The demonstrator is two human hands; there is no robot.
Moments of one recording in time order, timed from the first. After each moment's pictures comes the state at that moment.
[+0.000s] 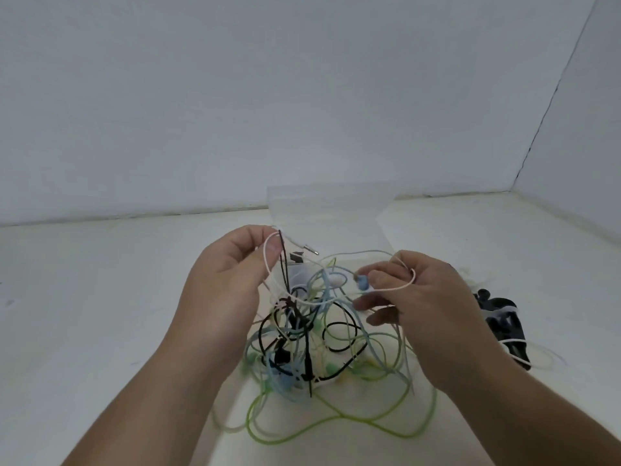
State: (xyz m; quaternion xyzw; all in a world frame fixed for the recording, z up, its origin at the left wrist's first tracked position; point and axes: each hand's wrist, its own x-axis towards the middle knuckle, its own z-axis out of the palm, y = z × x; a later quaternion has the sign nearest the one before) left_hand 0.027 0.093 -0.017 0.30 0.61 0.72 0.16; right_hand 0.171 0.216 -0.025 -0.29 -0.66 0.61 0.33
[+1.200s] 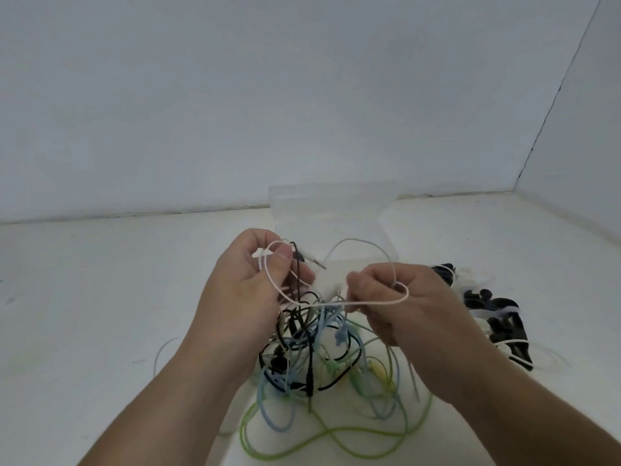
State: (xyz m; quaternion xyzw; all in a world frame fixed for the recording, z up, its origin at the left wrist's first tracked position) left_hand 0.039 0.098 -0.021 0.31 0.64 0.69 0.16; right_hand 0.175 0.211 -0.026 -0.19 -0.74 0.59 0.25
